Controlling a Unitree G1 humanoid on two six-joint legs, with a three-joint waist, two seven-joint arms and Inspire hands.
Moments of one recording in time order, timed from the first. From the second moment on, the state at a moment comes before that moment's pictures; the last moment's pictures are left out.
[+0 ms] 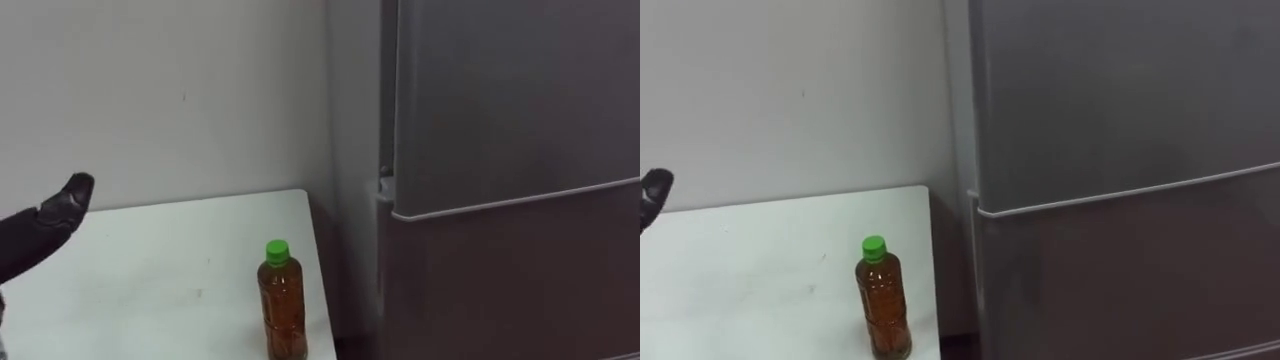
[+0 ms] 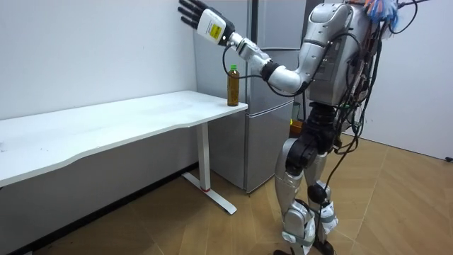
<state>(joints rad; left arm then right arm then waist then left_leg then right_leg) -0.17 0.22 0.27 -0.31 -0.24 -0.13 0.37 0.20 -0.19 -0.18 1.18 0.39 -0.04 0.18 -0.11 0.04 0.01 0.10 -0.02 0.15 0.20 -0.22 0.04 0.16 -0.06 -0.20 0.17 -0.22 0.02</state>
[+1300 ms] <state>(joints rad) -0.45 0.23 0.09 -0.37 -0.30 0.06 -0.07 0.10 -0.24 -0.13 1.25 0.39 0.04 0.20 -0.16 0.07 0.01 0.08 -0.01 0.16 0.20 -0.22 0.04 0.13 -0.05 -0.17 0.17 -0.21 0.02</state>
